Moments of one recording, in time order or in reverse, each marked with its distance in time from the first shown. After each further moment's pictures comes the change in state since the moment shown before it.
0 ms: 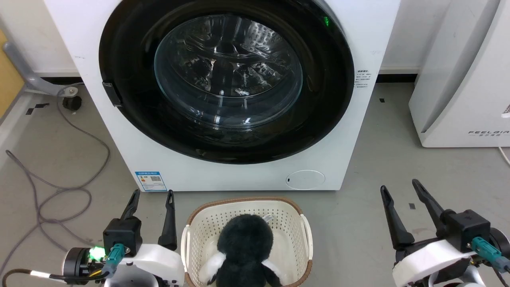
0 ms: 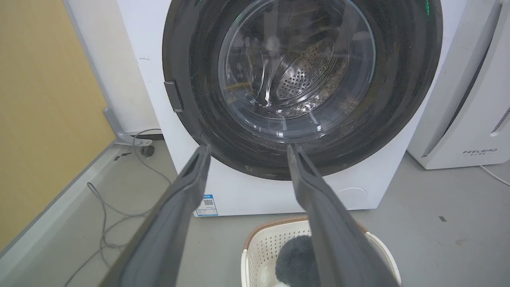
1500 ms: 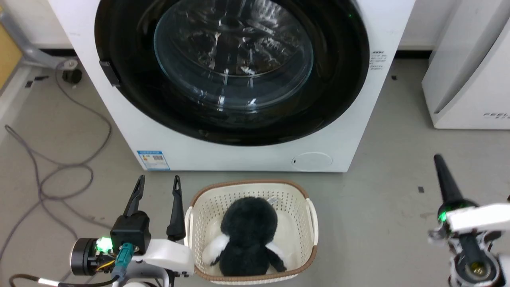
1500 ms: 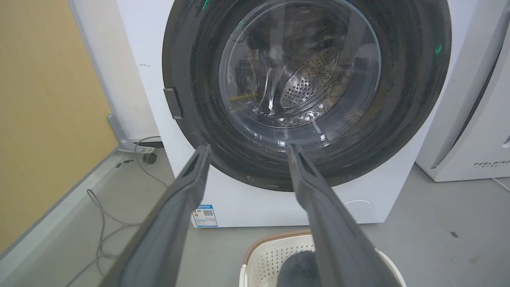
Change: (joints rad) left arm -0.032 0.000 -0.059 -0.001 -0.002 0.070 -0.095; right arm -0.184 -0.022 -0.121 0.226 1.077 0.000 0.098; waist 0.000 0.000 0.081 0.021
